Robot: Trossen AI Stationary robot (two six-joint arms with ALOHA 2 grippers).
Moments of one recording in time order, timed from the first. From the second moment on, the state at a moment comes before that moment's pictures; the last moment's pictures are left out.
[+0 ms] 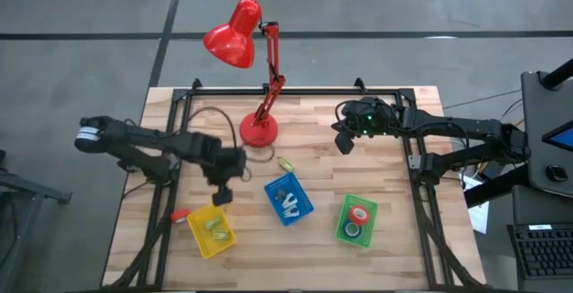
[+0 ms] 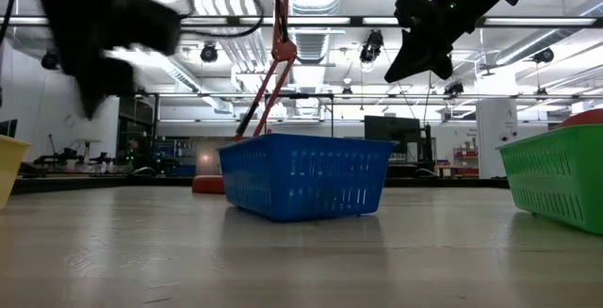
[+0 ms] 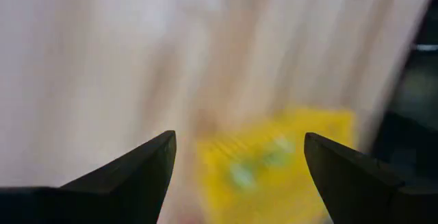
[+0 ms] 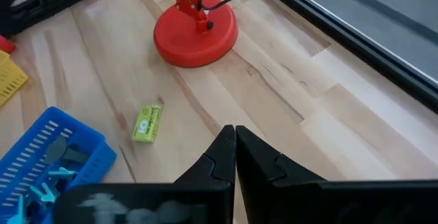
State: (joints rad) left arm -0.07 1.26 0.92 -0.95 0.36 -0.47; right arm -0.30 1.16 0.85 -0.36 0.07 0.33
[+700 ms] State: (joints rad) left arm 0.13 1.56 1.06 -0.48 -0.09 0.29; right arm -0.30 1.16 0.85 -0.36 0.07 0.46
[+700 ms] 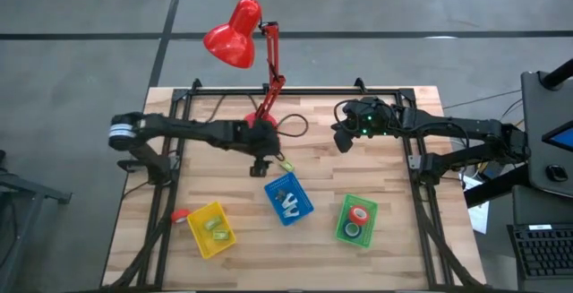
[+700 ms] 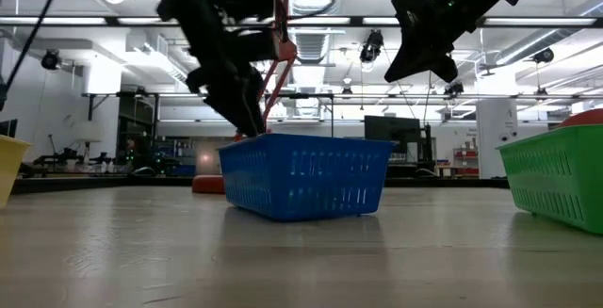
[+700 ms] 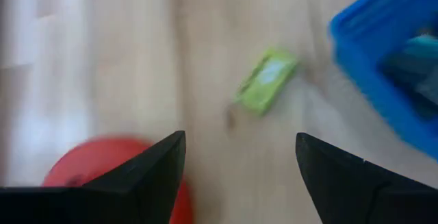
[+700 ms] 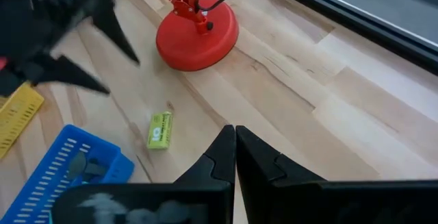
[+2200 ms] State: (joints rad) left arm 0.15 1.96 1.32 -0.47 0.05 0.47; right arm -0.27 1.16 0.85 -0.39 0.02 0.45
